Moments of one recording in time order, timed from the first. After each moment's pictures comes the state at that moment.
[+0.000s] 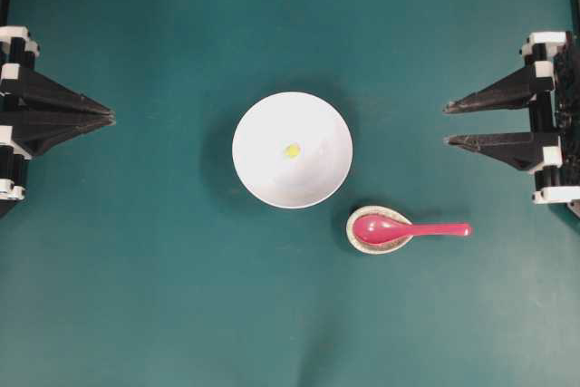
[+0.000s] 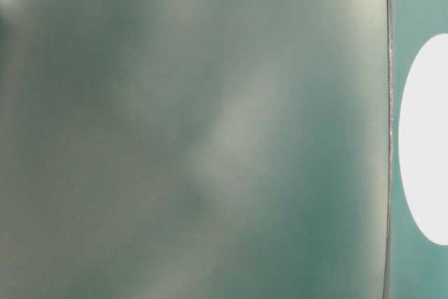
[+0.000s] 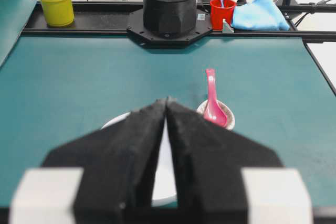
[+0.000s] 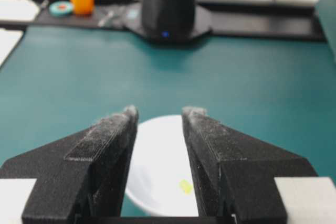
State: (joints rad) left arm 0.01 -0.97 1.16 0.01 -0.21 0.00; right arm -0.01 -0.83 1.11 -0.04 -0.24 0.01
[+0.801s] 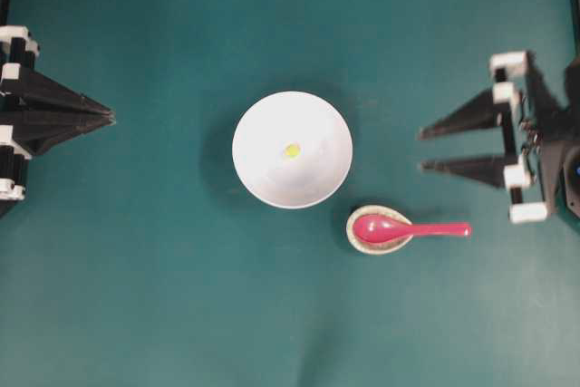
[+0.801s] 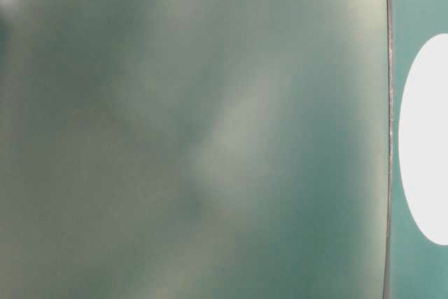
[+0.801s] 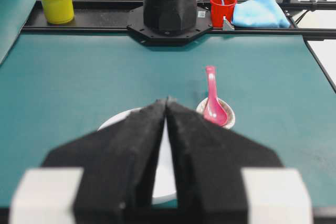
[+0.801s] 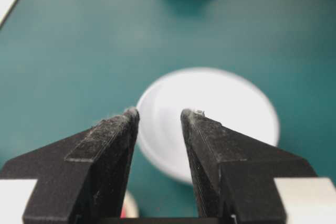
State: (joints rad) left arm 0.01 -0.97 1.16 0.01 -0.20 0.00; right arm 0.06 -0.70 1.06 -0.04 -0.13 0.03
